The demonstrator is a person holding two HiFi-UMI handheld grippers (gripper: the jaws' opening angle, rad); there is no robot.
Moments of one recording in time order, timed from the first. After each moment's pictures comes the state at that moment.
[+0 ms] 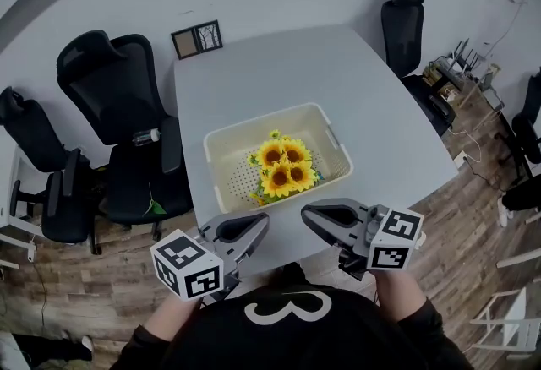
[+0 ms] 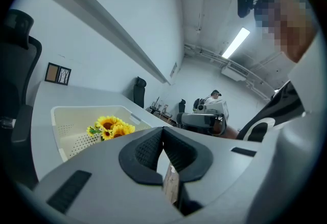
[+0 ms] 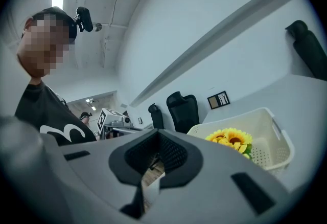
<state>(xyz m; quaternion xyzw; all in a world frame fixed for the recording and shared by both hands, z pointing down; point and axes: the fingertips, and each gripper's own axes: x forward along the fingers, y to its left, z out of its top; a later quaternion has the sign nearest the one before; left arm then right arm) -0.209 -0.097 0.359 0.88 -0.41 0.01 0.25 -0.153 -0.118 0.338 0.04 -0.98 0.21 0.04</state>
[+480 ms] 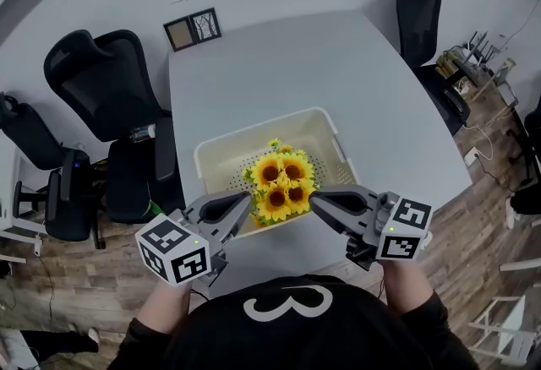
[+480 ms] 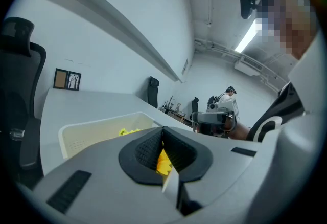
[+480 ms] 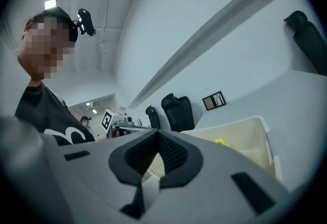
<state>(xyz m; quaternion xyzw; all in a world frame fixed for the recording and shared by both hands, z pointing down) -0.255 -0.192 0.375 0.85 -0.47 0.05 0.24 -0.155 -0.212 0.348 0.03 -0.97 0.22 0.04</state>
